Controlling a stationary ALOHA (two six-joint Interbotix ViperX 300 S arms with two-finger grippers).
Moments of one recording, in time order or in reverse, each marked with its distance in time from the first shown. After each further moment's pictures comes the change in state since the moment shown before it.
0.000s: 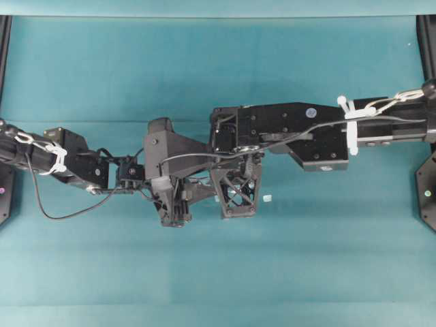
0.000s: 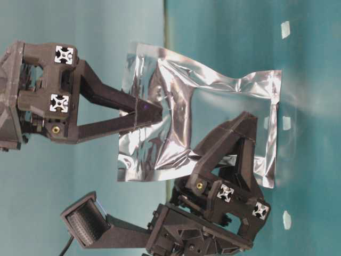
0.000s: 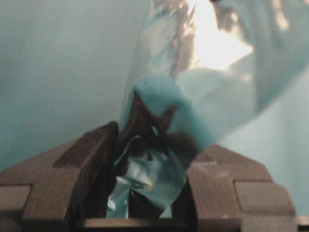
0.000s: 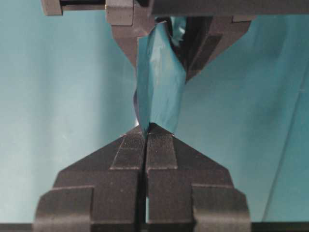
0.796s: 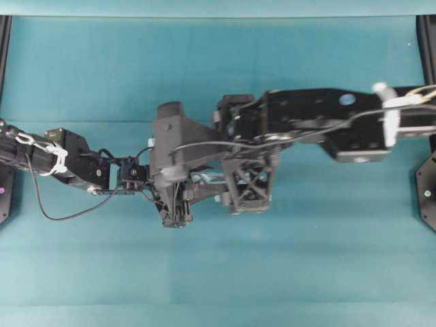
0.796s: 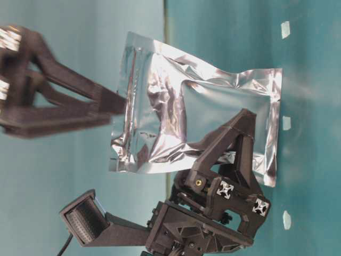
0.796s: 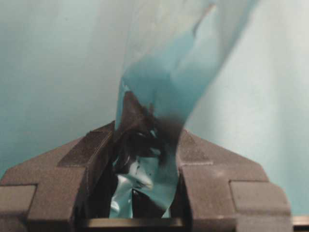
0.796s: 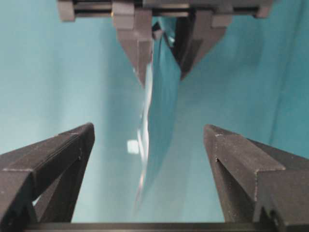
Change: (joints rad) left arm -0.005 0.000 -0.008 0.000 0.014 -0.002; right arm -0.002 -0.135 0.028 0.000 -0.015 -0.002
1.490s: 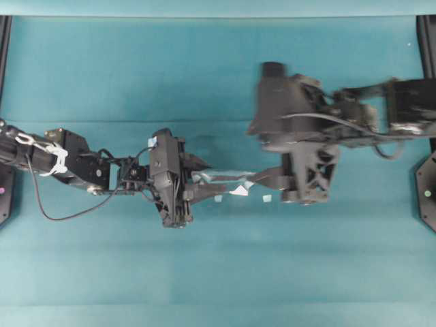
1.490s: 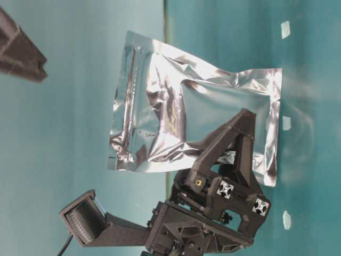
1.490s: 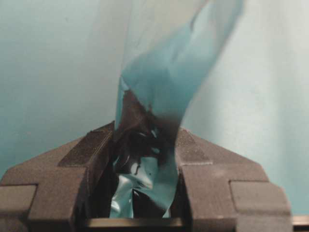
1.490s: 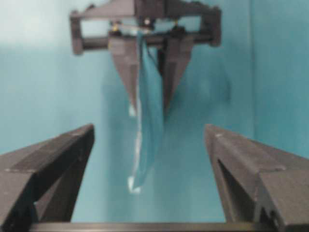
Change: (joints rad) left arm -0.002 0.000 0.002 0.000 0.000 0.000; right arm -0.015 -0.423 0.474 0.000 -0.543 0.092
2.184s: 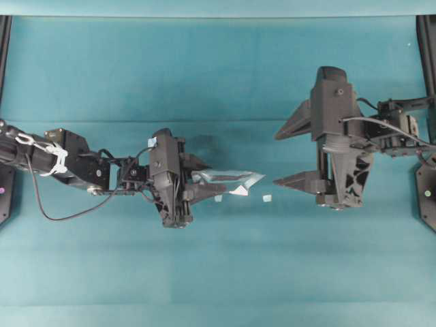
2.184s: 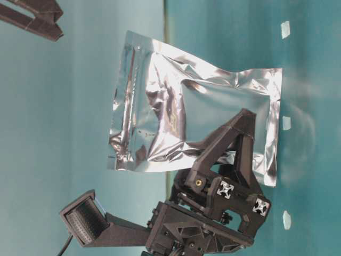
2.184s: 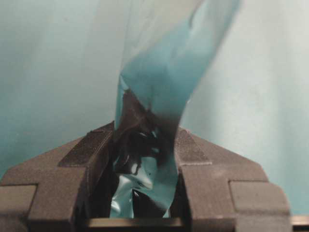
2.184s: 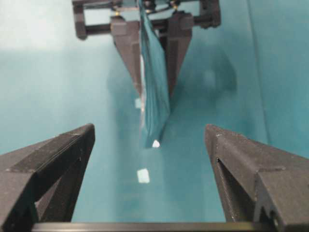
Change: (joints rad) left arm -0.002 0.002 0.000 0.000 0.000 0.000; right arm 0.003 -0.123 0.176 0.000 -0.100 0.048
